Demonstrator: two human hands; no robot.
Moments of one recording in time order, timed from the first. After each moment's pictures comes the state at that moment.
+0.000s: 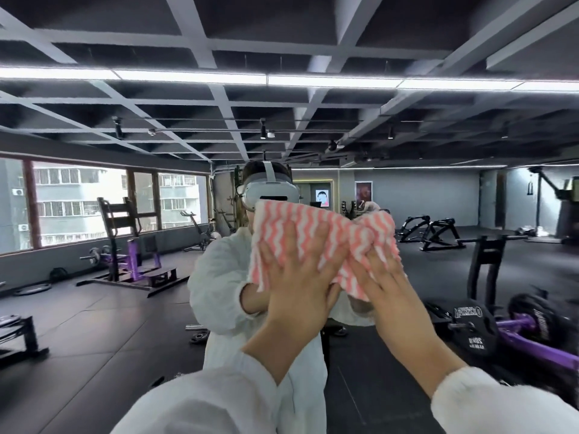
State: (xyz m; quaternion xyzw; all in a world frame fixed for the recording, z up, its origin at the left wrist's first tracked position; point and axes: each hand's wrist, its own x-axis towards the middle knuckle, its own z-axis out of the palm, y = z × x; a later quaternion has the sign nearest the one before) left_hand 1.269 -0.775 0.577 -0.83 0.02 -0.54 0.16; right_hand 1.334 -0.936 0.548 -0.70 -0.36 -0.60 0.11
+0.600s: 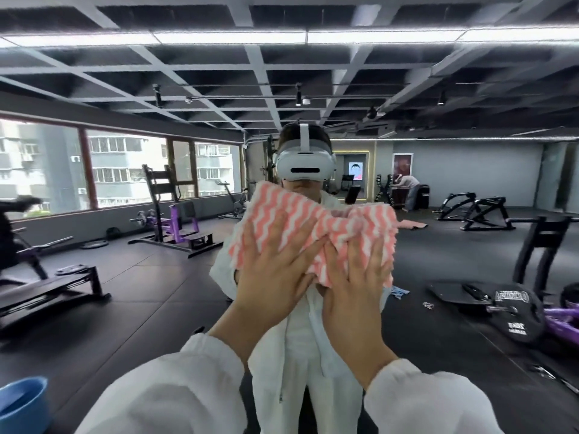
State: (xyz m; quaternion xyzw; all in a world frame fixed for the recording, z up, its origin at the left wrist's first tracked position) left_hand 1.217 -0.682 0.541 -0.82 0.04 -0.52 0.23; right_hand 1.271 -0.816 0.503 -0.74 -0.31 -0.51 0.31
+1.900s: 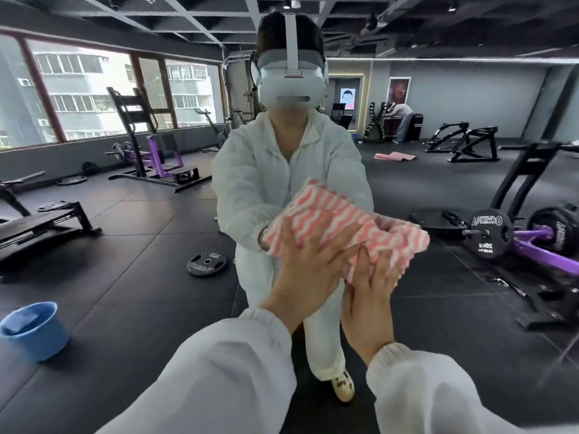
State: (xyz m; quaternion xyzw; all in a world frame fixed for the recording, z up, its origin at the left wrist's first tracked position) left_hand 1.218 -0.716 0.417 -0.85 0.09 -0.46 0.23; right_hand 1.247 -0.839 0.359 -0.84 -0.24 -0.37 0.32
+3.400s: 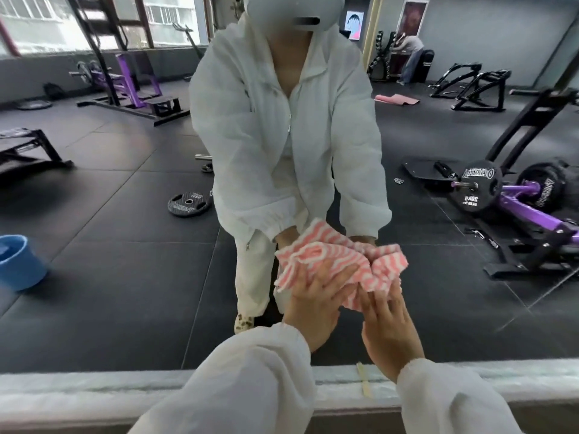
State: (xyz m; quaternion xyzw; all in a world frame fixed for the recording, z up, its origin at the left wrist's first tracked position) left_hand 1.227 -0.802 0.255 -0.96 0.05 -0.26 0.14; right_hand 1.269 -0.971 0.232 -0.89 -0.34 -0.29 -0.03
